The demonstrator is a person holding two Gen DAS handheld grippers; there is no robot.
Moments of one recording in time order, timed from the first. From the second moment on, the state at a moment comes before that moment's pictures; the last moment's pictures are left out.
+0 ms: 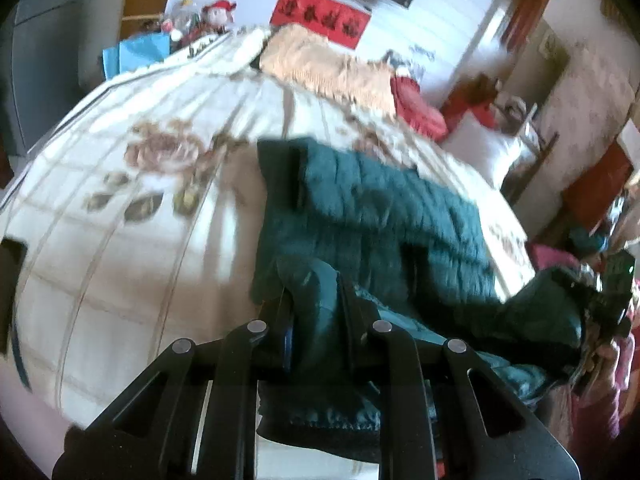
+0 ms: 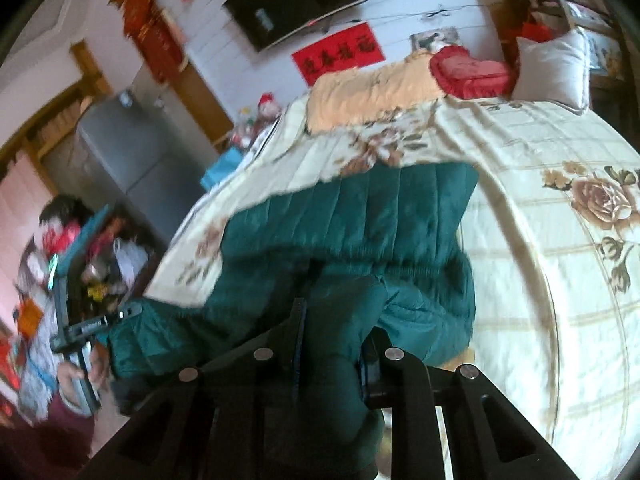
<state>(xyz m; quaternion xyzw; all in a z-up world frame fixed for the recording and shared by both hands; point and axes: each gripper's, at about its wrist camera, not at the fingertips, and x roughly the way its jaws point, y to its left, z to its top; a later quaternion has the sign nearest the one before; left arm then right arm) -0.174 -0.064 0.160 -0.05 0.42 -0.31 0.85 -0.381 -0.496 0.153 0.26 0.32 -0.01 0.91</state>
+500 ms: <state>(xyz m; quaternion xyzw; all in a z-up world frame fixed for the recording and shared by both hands) -0.029 -0.150 0.155 -0.09 0.42 -0.24 0.87 -0.256 -0.580 0.146 0.28 0.33 -0.11 0.89</state>
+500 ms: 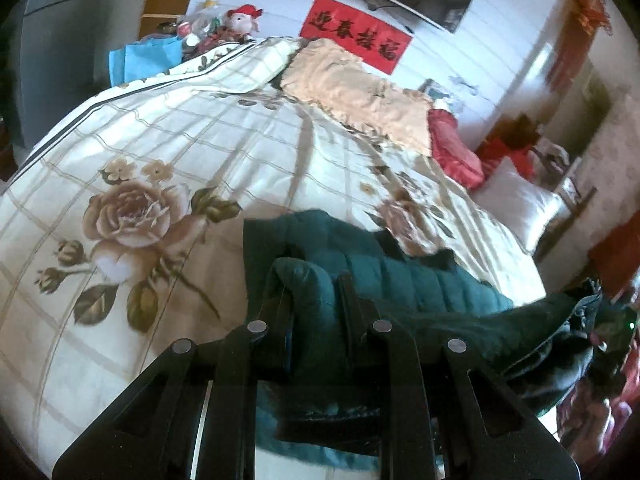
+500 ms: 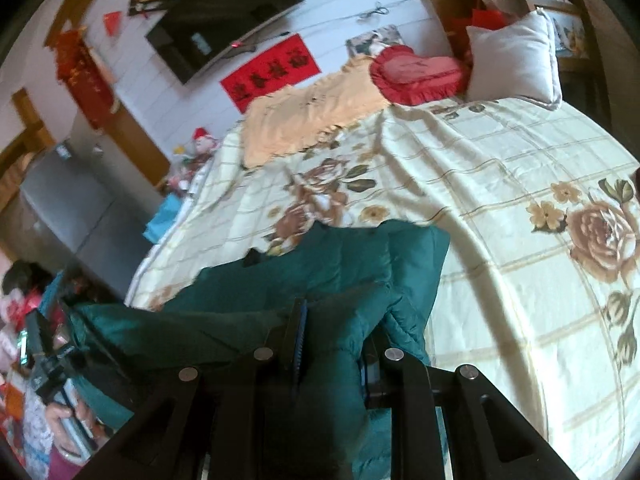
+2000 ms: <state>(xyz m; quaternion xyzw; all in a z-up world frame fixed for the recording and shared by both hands) 0.017 -0.225 0.086 -0.01 0.45 -0.19 0.87 -0.090 -0.483 0.095 0.06 0.39 -0.10 0.91</state>
